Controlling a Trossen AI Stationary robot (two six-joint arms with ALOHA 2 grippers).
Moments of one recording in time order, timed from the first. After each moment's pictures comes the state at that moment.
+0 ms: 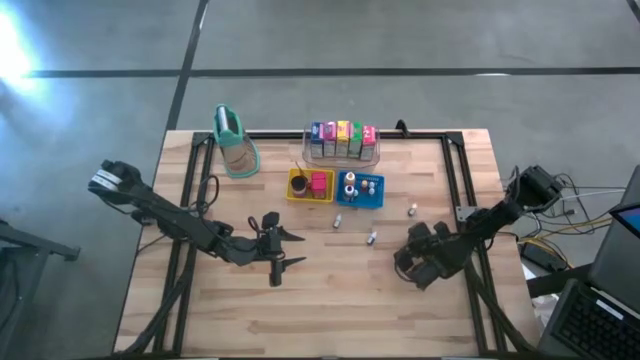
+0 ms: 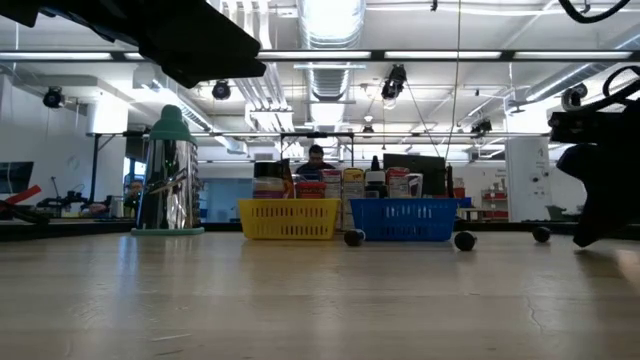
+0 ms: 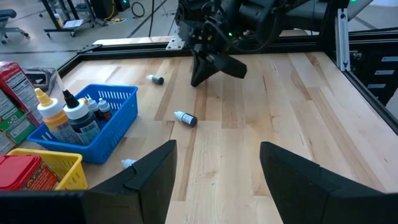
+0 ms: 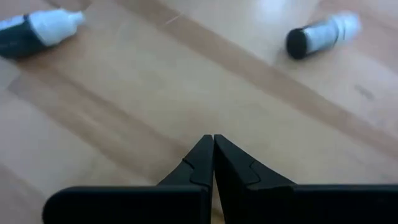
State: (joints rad) left arm -0.45 1.31 0.63 0.36 -0.54 -0.14; right arm 0.65 1.51 0.56 -0.70 0.61 1.69
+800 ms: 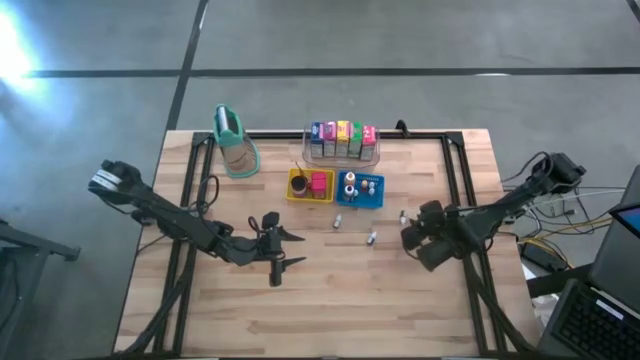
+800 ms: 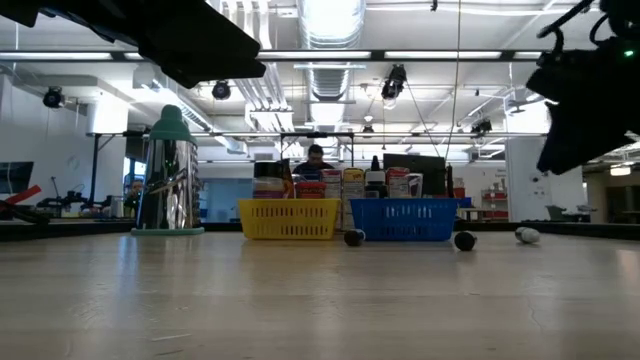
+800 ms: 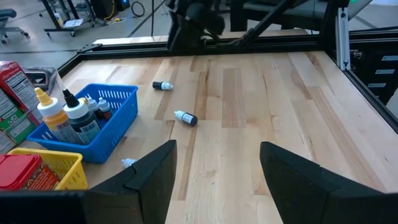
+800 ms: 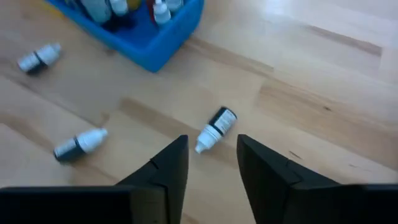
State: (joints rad) left arm -0.45 1.31 0.63 0.36 -0.54 -0.14; right arm 0.54 1.17 0.63 -1.00 0.71 1.68
